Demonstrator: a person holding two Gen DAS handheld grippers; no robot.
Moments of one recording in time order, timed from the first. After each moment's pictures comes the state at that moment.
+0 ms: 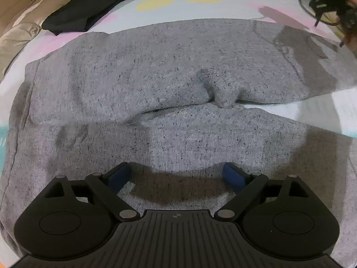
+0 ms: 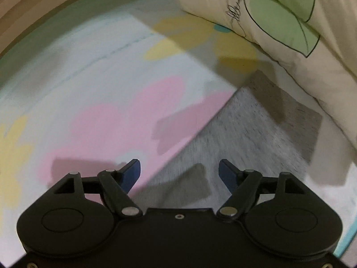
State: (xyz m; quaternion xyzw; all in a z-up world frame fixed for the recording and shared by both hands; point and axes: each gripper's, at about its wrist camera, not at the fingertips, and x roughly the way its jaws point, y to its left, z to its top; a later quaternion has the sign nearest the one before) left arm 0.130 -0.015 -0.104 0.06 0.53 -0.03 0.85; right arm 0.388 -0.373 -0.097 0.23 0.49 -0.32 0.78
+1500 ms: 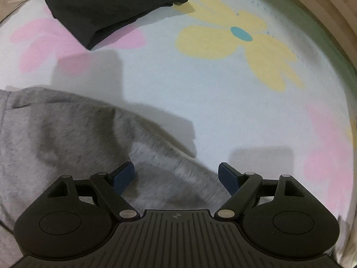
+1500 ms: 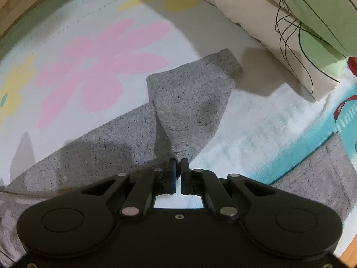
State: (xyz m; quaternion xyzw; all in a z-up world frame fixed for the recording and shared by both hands) left arm 0.352 0.049 -0.095 -0.16 0.58 0.03 0.80; right arm 0.185 -0.365 -0.061 0.23 0.55 -0.25 0.76
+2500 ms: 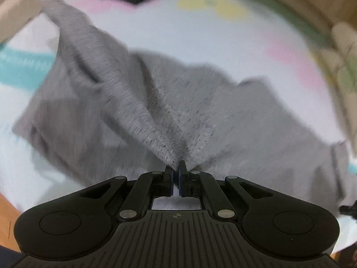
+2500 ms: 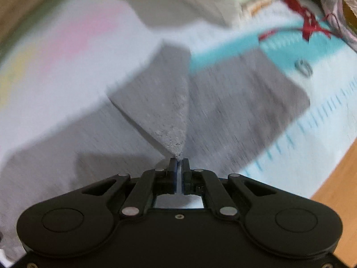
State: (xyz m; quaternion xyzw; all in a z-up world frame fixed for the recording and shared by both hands) left arm 0.044 0.063 -0.062 -0.09 0.55 -0.03 0.83; right arm -0.016 -0.374 -0.055 0.24 0.56 -0.25 0.75
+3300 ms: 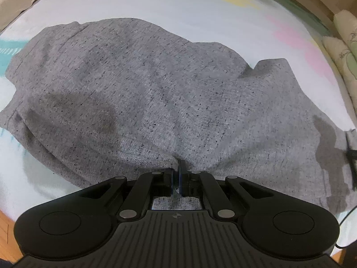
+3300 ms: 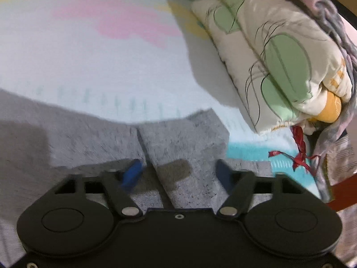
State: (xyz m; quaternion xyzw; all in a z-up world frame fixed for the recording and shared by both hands) left arm 0.035 0.073 -0.096 -0.09 0.55 -0.04 0.83; right arm 0.080 -0.284 -0.092 -0.13 0.51 -0.27 0.80
